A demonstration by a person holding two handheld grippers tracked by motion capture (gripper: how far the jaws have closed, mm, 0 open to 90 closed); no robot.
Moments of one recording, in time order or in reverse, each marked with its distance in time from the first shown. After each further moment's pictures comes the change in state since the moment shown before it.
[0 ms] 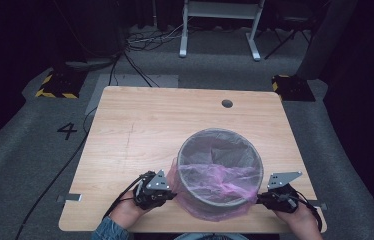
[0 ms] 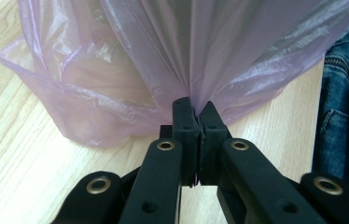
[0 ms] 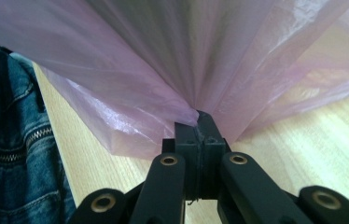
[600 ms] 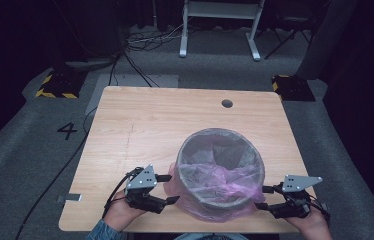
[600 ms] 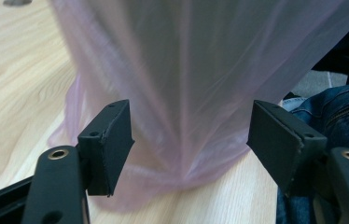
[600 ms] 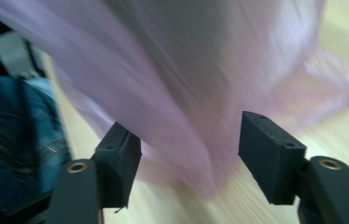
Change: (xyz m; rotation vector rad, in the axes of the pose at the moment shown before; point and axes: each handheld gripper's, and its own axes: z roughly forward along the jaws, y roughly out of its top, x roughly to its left) left arm -0.006 0.012 -0.030 -0.259 -0.027 0.041; right arm 0.011 -0.005 -0.032 -0.185 -0.018 -0.041
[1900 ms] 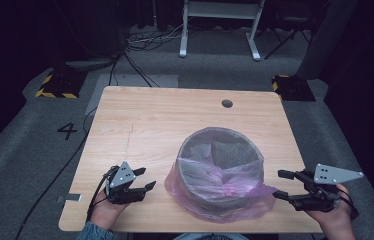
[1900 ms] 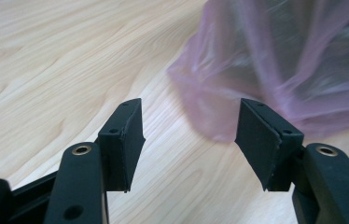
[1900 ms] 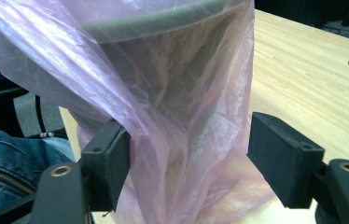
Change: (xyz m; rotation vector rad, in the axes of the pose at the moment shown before) left arm 0.033 -0.049 -0.033 0.033 0.326 -0.139; right arm -0.002 0.028 -0.063 -0.203 -0.054 0.002
